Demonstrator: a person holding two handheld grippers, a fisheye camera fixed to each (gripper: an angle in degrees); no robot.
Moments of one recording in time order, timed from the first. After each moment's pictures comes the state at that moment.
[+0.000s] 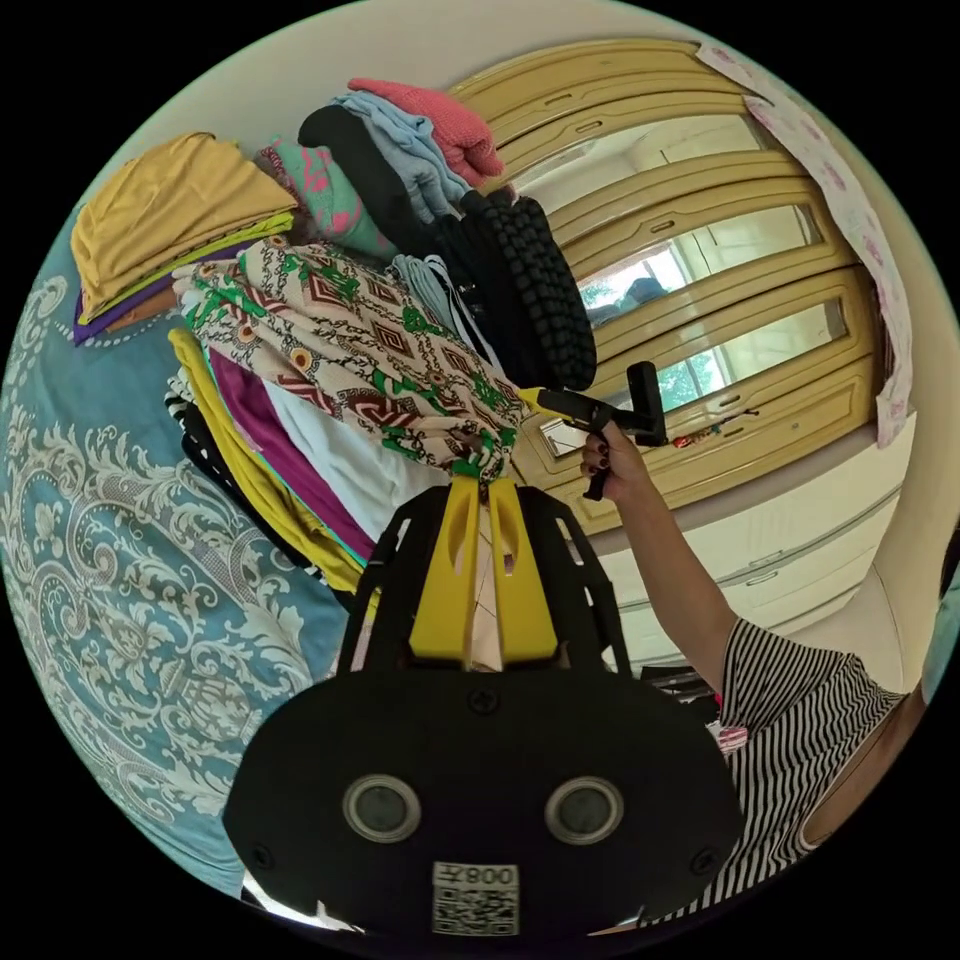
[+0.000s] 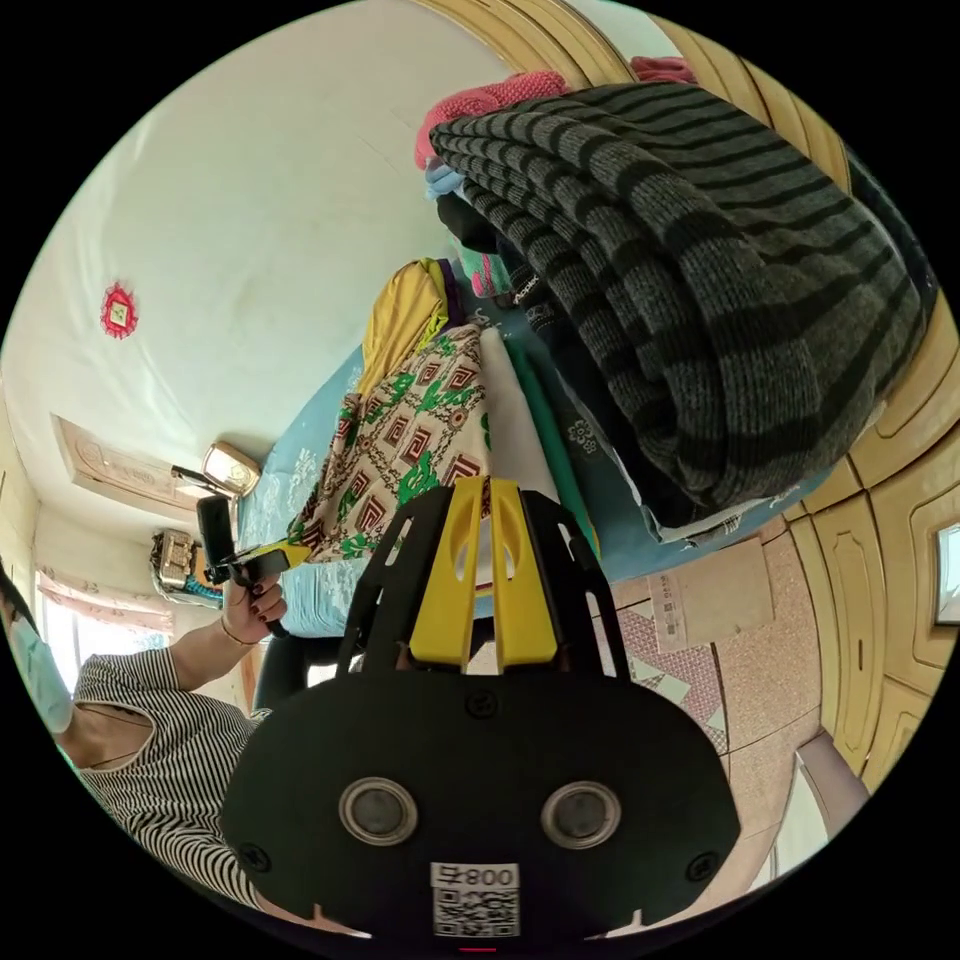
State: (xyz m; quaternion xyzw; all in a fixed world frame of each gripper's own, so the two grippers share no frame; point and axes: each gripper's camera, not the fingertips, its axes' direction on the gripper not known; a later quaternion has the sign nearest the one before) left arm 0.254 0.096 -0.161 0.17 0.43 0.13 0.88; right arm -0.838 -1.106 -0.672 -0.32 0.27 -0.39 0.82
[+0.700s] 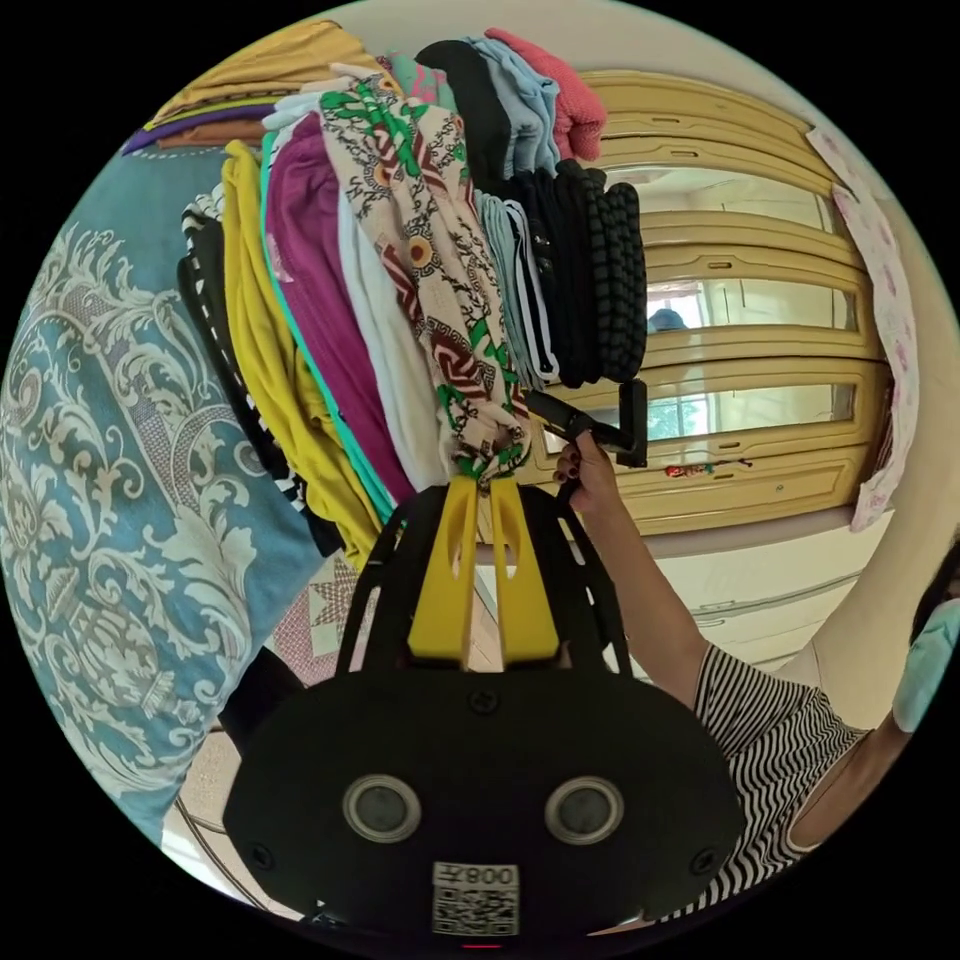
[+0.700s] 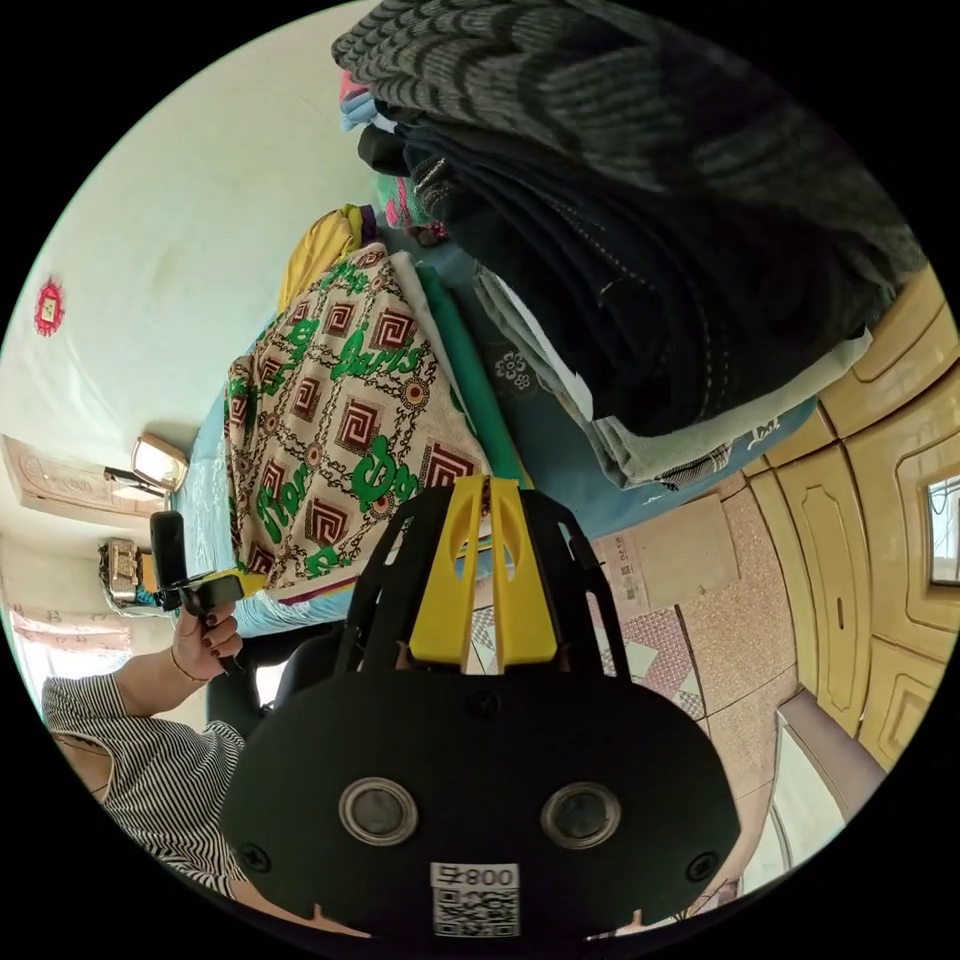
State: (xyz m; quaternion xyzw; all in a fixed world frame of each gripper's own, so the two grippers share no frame) left arm 0.290 0.040 -0.127 0.10 0.52 0.05 0.85; right arm -0.759 -1.118 -0.650 -0.31 0.36 -0.37 0.80
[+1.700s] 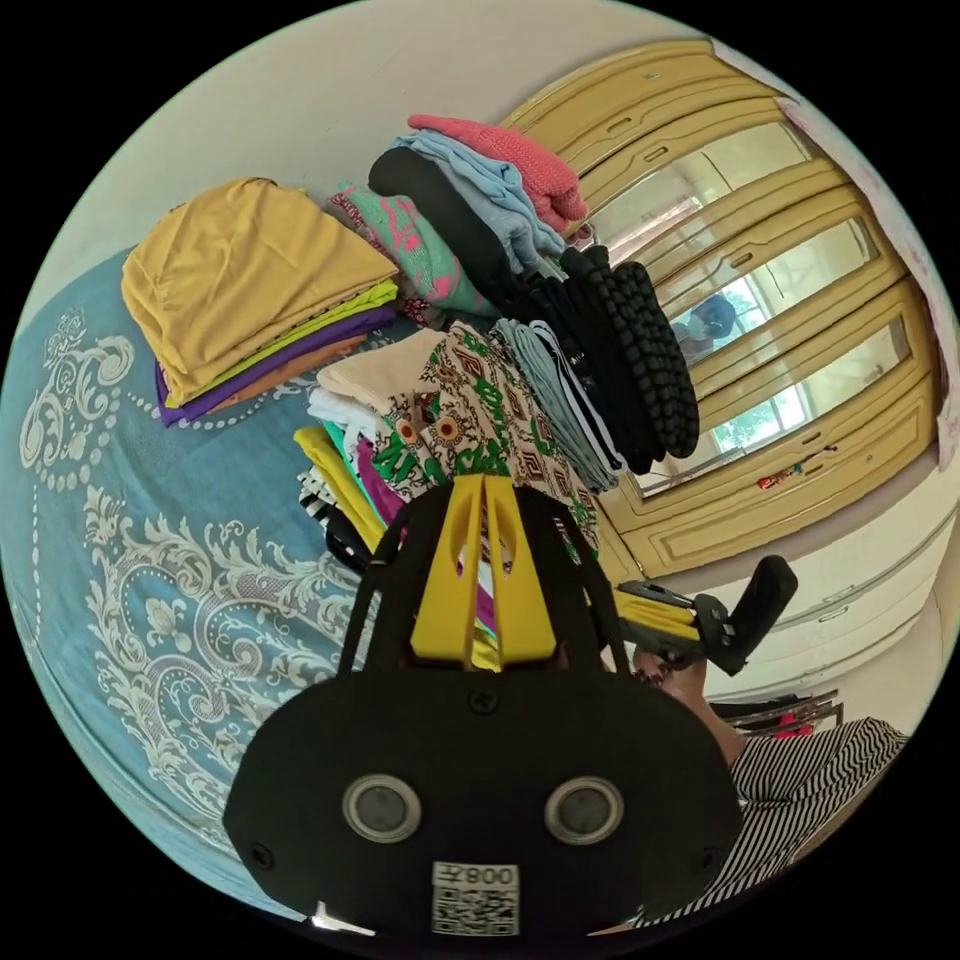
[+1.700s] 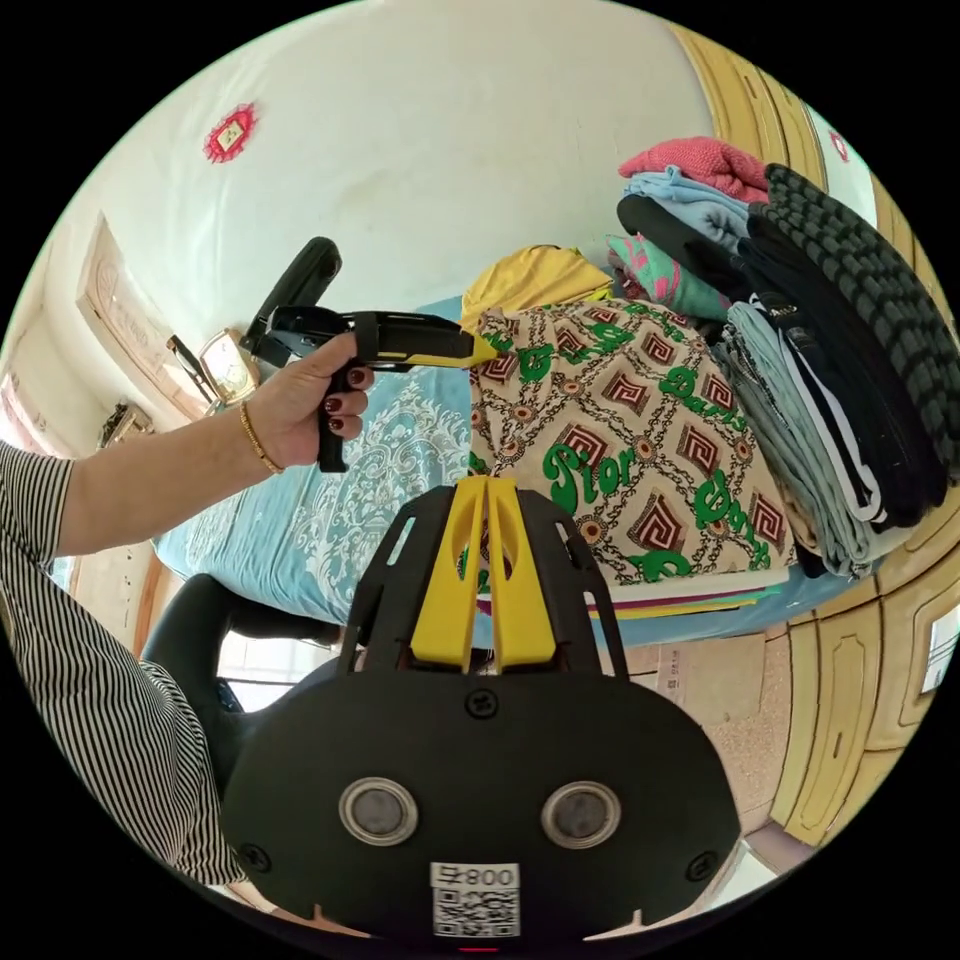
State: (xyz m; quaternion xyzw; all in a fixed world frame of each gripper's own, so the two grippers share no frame) left arm 0.245 -0.028 -0.215 0.22 0.34 0.10 0.91; right arm -0.799 -0.867 -0.631 -0.28 0.22 -0.56 0.75
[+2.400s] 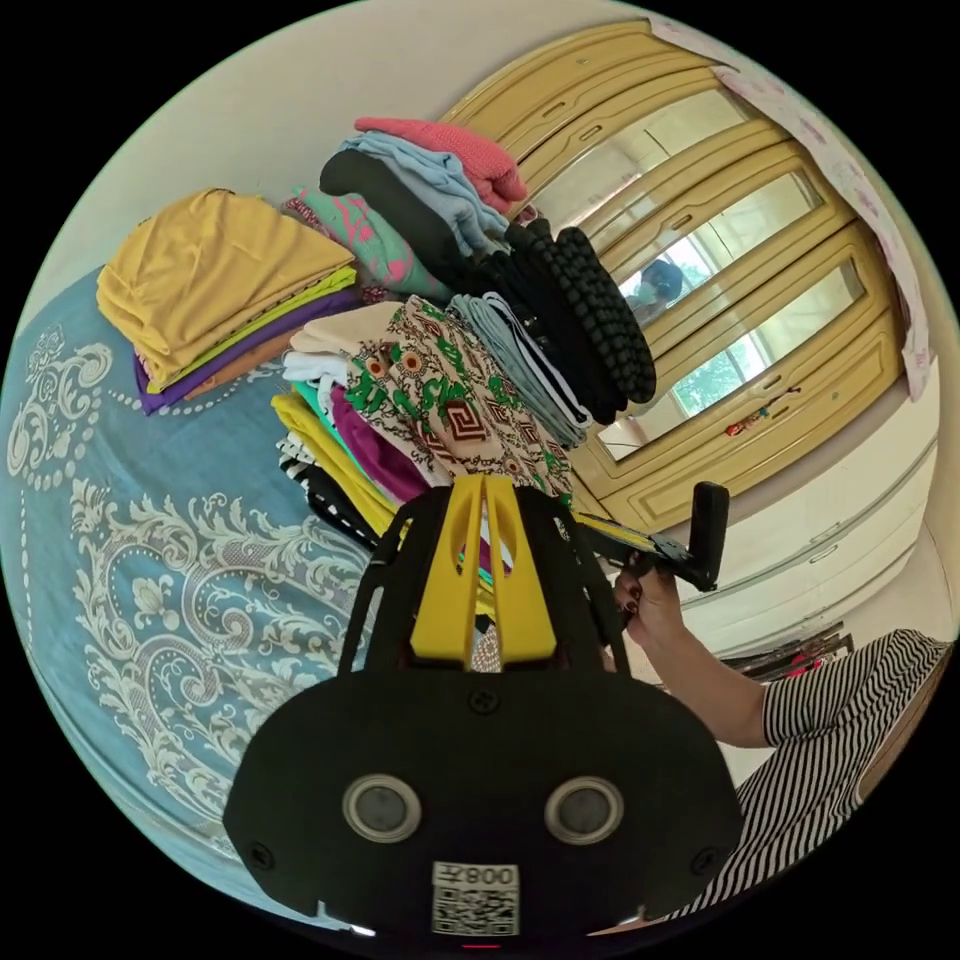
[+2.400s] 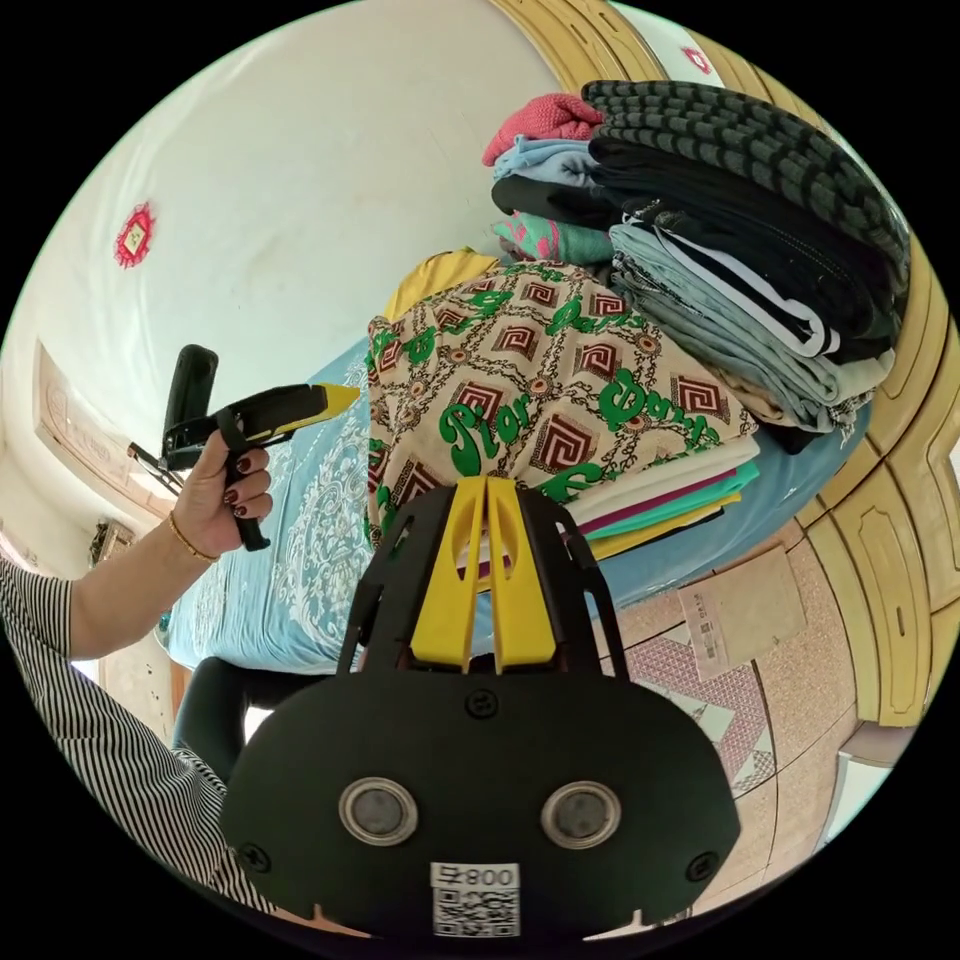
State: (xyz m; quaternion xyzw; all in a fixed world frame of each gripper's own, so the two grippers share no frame) left arm 0.190 0.054 -0.134 0.23 0.36 0.15 0.89; right arm -0.773 -0.845 -0.584 -0.21 0.26 -0.46 0.82
